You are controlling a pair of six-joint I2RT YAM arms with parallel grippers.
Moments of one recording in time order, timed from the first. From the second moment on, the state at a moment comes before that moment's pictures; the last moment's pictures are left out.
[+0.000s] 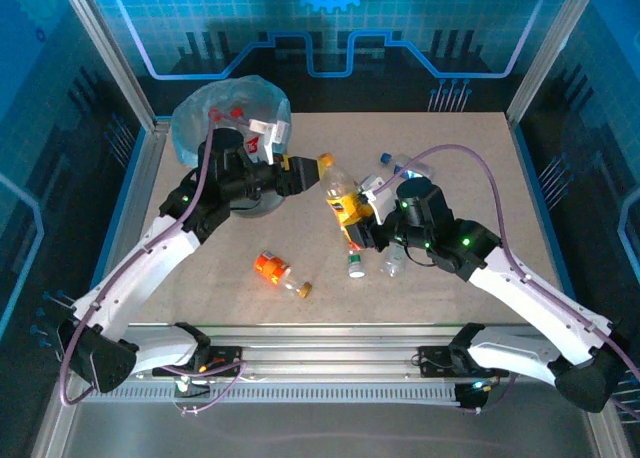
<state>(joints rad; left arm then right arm) -0.47 1.23 1.24 -0.27 0.51 -0.56 0.73 1.05 1.03 -0.53 -0.17 0.03</state>
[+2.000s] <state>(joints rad) -0.16 1.38 1.92 -0.53 -0.01 -0.15 0.74 1.14 1.17 -0.51 -0.16 -0.01</state>
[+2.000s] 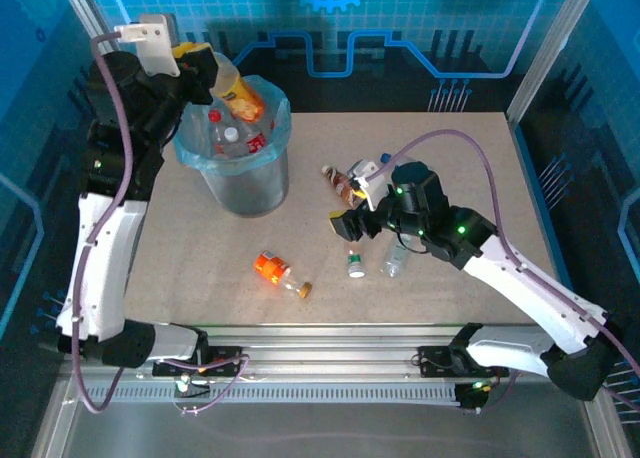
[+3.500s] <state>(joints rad) -0.12 1.62 1.38 0.02 0.10 -0.01 0.78 1.25 1.21 -0.56 -0.16 -0.06</state>
